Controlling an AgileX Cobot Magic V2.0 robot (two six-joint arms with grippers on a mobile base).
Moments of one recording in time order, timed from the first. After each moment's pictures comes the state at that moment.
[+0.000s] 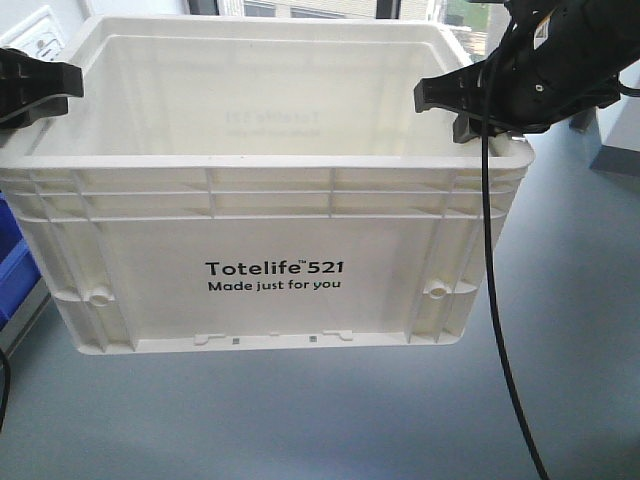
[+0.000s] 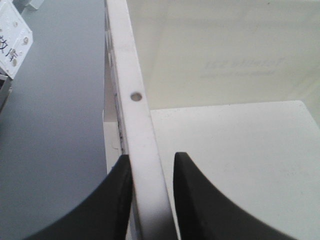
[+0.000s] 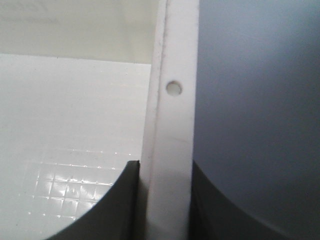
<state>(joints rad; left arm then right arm) -0.18 1.23 -1.22 -0.09 0.82 -0.13 0.36 1.55 -1.48 -0.06 1.03 0.28</state>
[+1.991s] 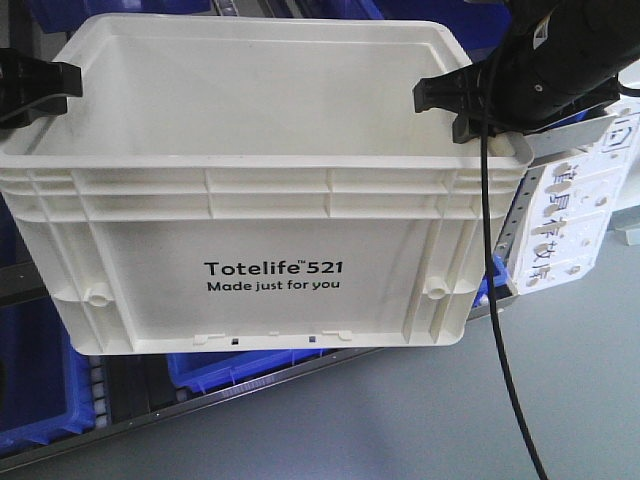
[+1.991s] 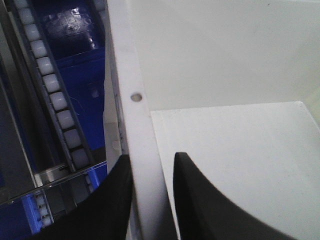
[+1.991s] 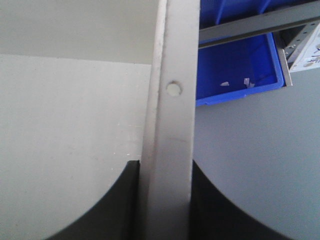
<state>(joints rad) -0.18 1.23 -1.22 -0.08 0.81 -0.13 0.36 1.55 -1.48 -0.06 1.03 0.28</state>
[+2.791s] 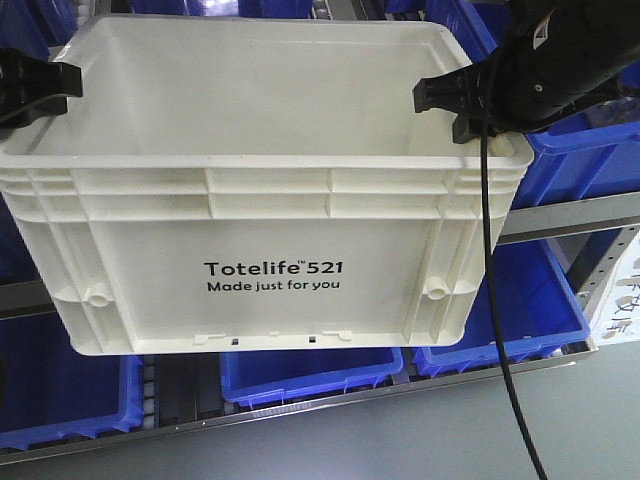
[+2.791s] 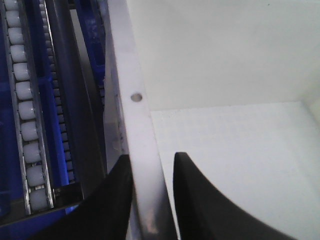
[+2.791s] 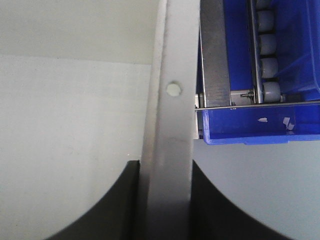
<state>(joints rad) -0.18 1.23 -1.22 -0.08 0.81 -0.13 0.36 1.55 -1.48 -0.06 1.03 0.28</state>
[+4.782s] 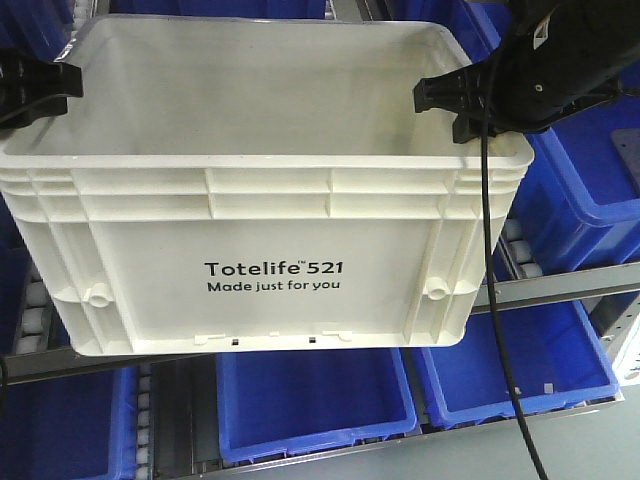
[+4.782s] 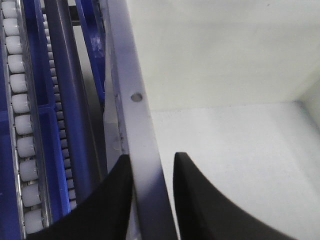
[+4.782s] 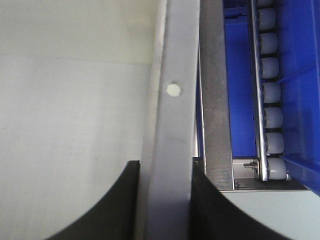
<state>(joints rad) -0.18 1.23 -1.22 -0.08 0.81 -0.13 0.36 1.55 -1.48 -0.06 1.03 0.28</state>
